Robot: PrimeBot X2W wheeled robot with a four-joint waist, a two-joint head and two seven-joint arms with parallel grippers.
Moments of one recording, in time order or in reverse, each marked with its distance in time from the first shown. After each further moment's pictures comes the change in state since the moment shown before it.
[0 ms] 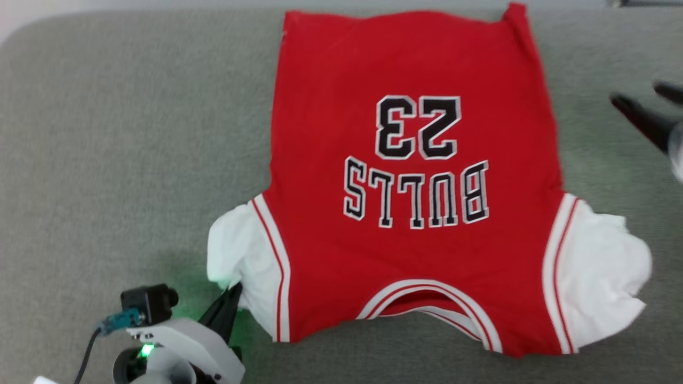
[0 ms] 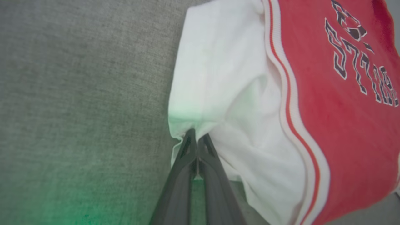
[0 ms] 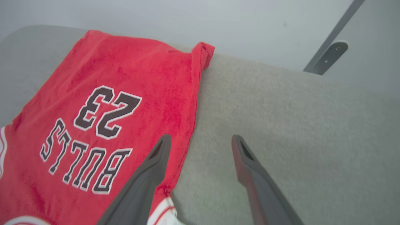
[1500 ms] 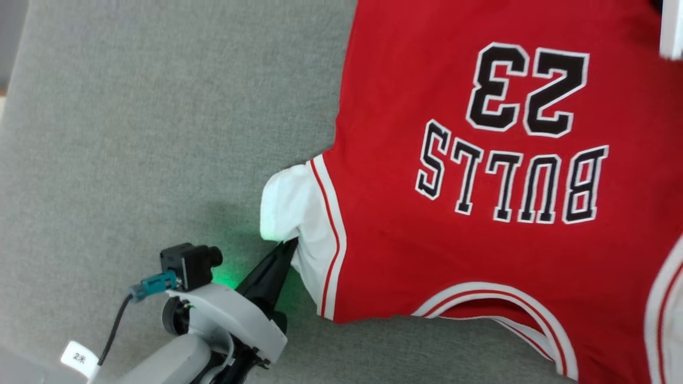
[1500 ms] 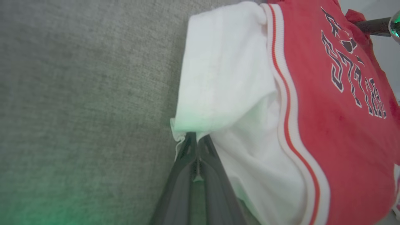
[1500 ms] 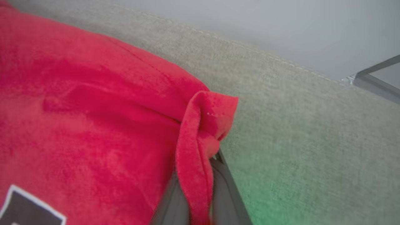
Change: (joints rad) left arm -0.137 -0.078 -0.016 -0.034 0.067 -0.103 -0.008; right arm -0.662 0.183 0.316 0.888 -0.234 0.000 -0.142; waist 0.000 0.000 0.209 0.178
